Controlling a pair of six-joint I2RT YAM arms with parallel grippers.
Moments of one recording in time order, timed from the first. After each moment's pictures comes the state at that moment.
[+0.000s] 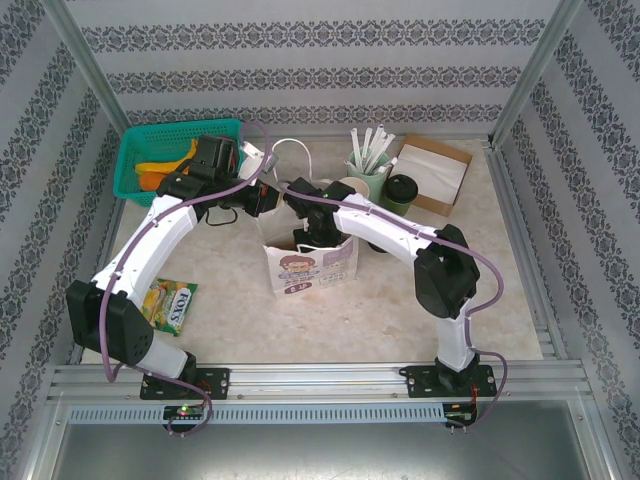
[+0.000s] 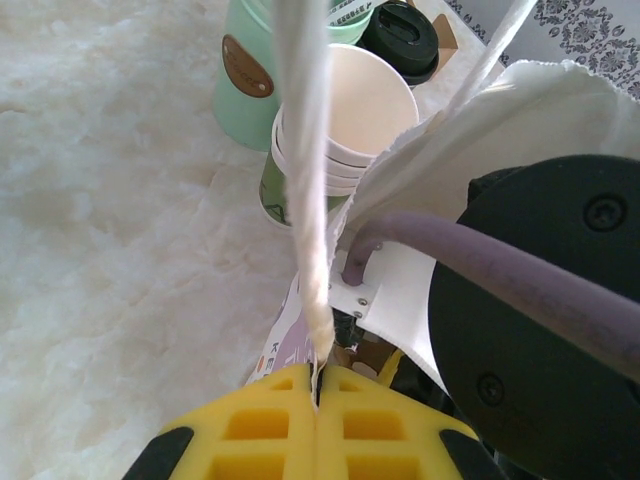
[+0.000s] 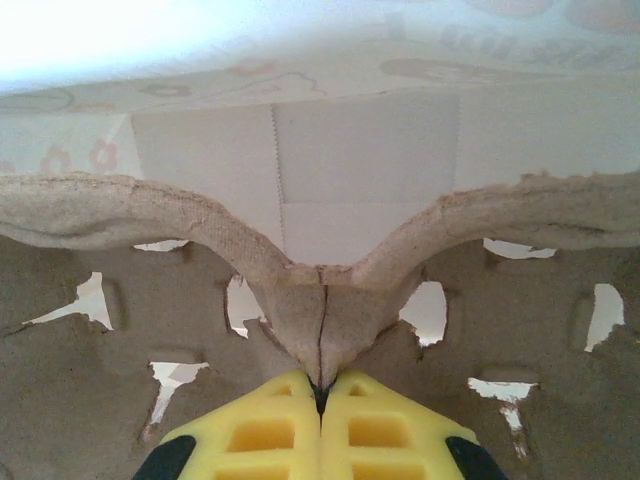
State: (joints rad) left arm -0.28 1.49 1.42 -0.74 0.56 0.07; right arm 0.79 1.98 1.70 -1.11 -0.14 0.60
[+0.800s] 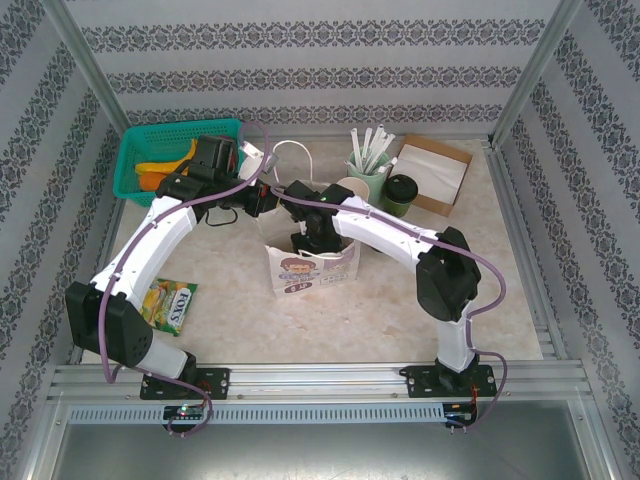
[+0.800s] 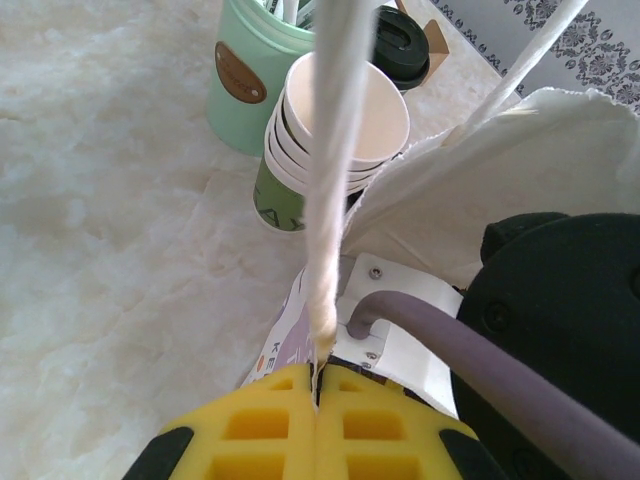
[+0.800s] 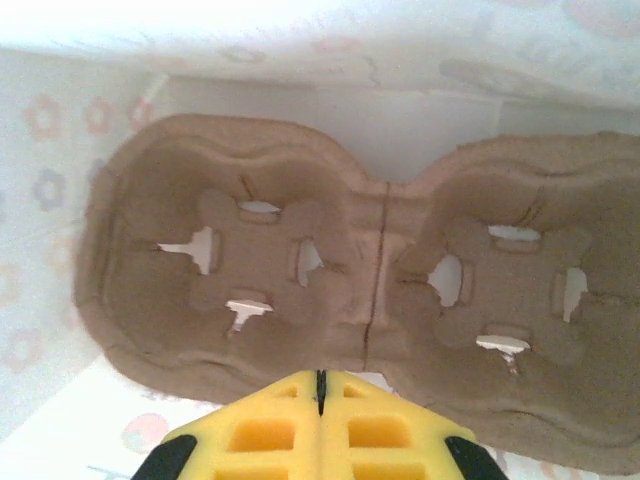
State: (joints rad) left arm -0.28 1.49 1.42 -0.73 0.57 0.07; right arm 0.82 1.96 1.69 -1.12 -0.12 0.53
